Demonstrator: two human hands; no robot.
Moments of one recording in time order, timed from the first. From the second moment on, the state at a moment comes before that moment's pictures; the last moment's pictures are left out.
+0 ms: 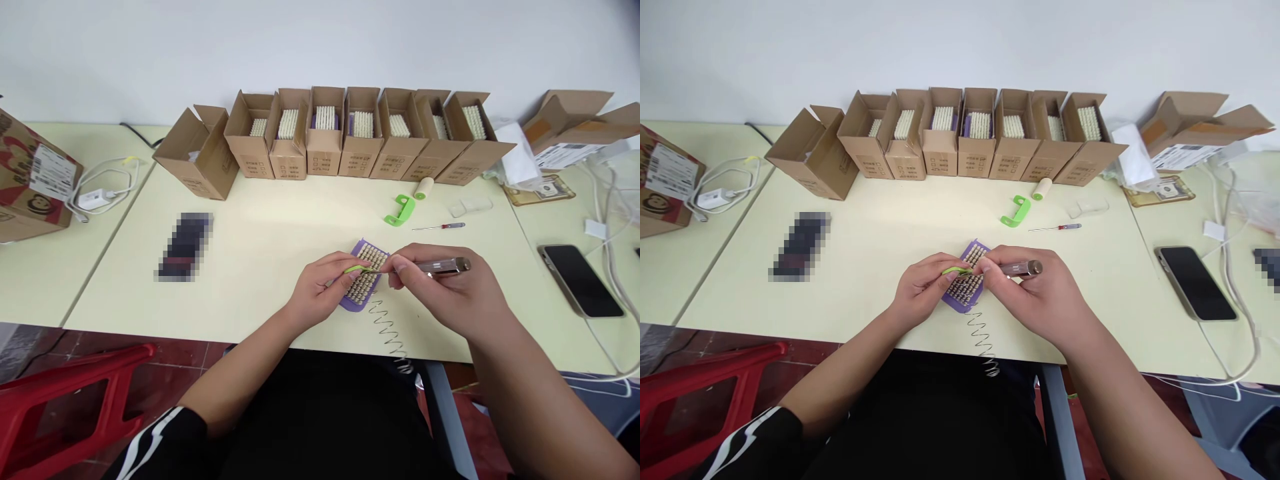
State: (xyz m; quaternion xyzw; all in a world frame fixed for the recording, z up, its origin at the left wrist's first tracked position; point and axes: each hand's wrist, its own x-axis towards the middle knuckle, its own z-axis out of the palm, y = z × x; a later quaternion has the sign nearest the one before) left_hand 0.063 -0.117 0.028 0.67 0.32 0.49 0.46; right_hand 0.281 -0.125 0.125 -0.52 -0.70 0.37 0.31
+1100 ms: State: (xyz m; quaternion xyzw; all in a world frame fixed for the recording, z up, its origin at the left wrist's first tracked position) left_hand 0.075 -0.131 0.015 0.57 0.42 0.56 0.44; right_hand 0.235 -0.175 0.048 -0.39 -0.76 0.12 0.50
